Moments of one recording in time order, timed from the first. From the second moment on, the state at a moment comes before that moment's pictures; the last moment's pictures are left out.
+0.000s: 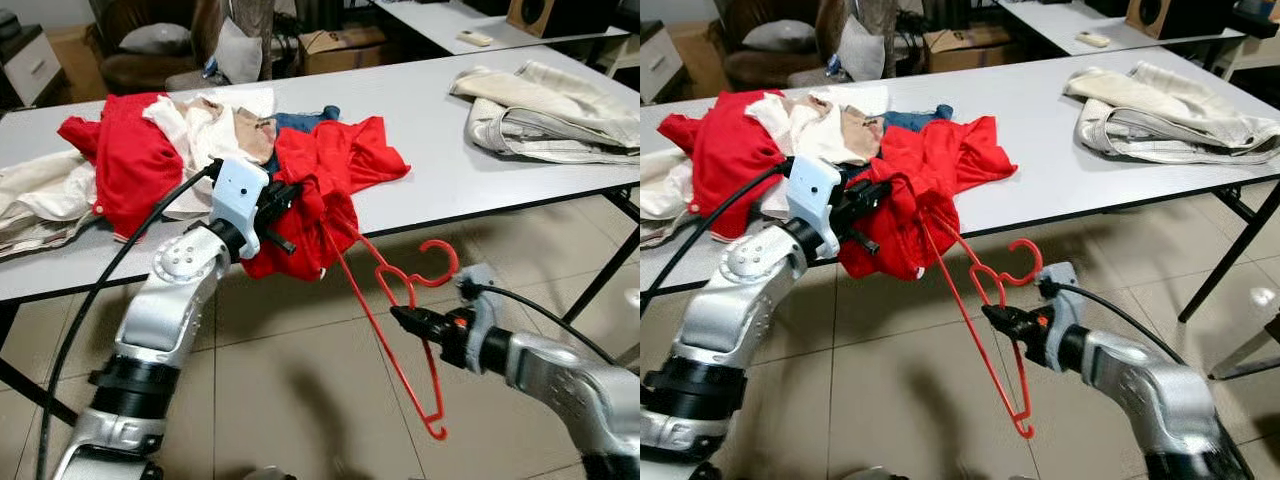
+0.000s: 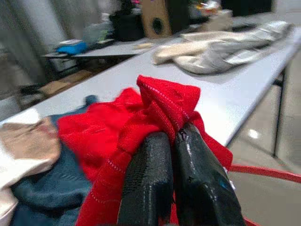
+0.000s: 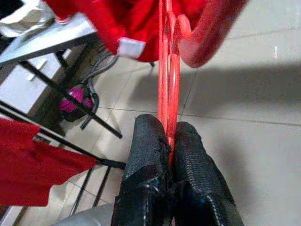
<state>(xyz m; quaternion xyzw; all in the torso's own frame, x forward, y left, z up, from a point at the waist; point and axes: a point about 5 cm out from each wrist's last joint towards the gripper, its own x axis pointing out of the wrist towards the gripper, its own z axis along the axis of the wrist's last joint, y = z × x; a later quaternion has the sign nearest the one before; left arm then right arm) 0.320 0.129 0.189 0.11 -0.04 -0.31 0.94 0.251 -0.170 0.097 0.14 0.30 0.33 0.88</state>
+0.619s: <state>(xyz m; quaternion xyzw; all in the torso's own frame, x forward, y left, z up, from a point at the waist) 0.303 0.147 0.170 0.14 0.03 -0.33 0.93 0.297 -0.156 0.113 0.32 0.20 0.28 0.88</state>
